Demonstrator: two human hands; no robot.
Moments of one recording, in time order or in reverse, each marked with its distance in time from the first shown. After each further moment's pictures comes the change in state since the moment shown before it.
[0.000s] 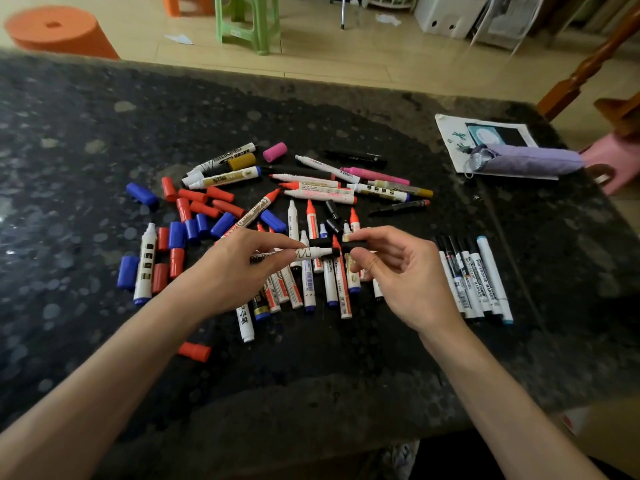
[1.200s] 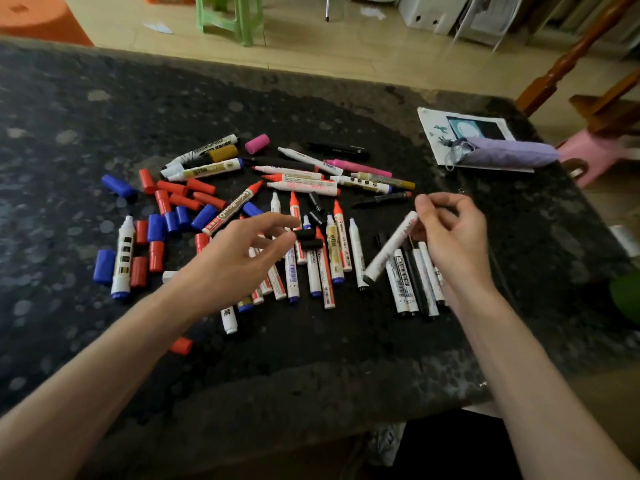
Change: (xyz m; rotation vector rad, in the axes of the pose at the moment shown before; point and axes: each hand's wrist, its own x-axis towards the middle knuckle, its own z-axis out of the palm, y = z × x) left_hand -0.005 0.015 0.013 -0.160 0.030 0.058; right_hand 0.022 0.007 -0.054 0.127 0.480 0.215
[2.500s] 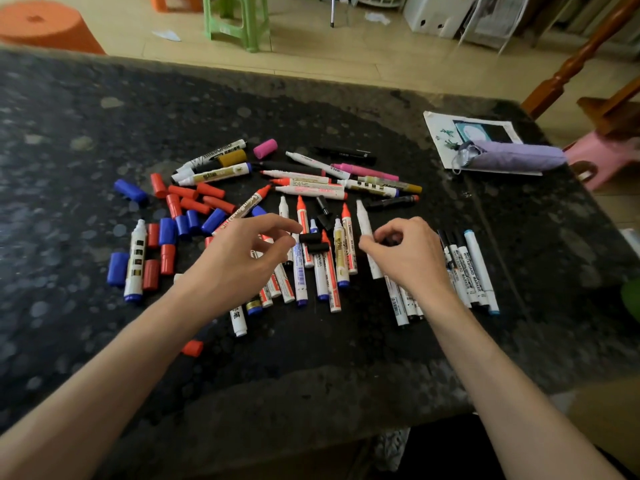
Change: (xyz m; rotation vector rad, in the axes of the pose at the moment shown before) left_hand -0.004 0.009 -0.003 0.015 0.100 -0.024; right_hand -0.010 0.011 0.040 -0.790 -0.187 -0.104
